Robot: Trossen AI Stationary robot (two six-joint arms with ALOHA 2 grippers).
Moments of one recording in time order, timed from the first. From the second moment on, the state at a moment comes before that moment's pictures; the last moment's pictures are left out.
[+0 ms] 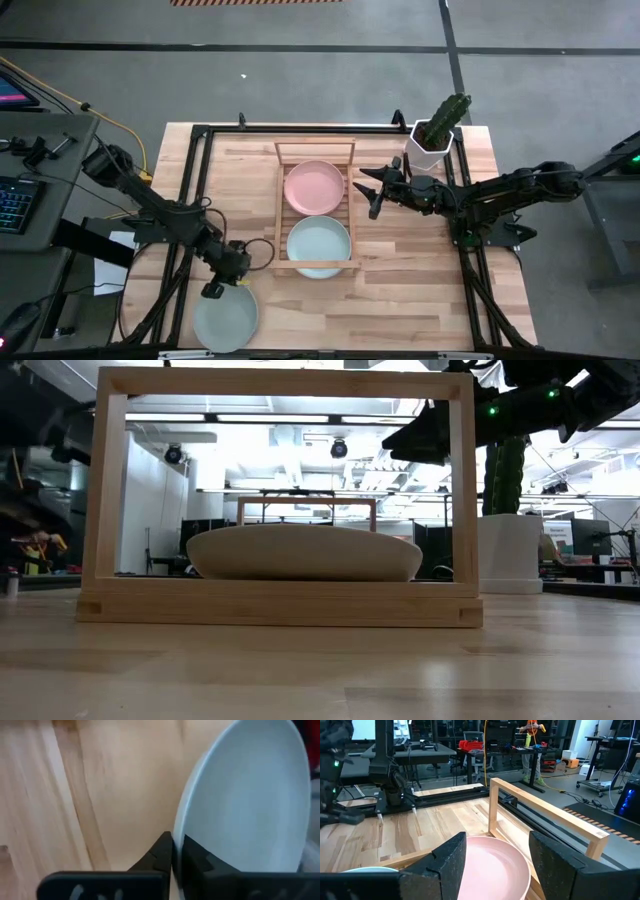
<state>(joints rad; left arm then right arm) -0.61 1.21 0.50 -0.35 0.22 -0.48 -0.02 1.22 0.44 0.69 0.41 0.03</state>
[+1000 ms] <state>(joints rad) 0.14 1.03 0.95 -0.48 -0.19 -0.14 -0.02 1.22 0.44 0.69 0.41 0.03</state>
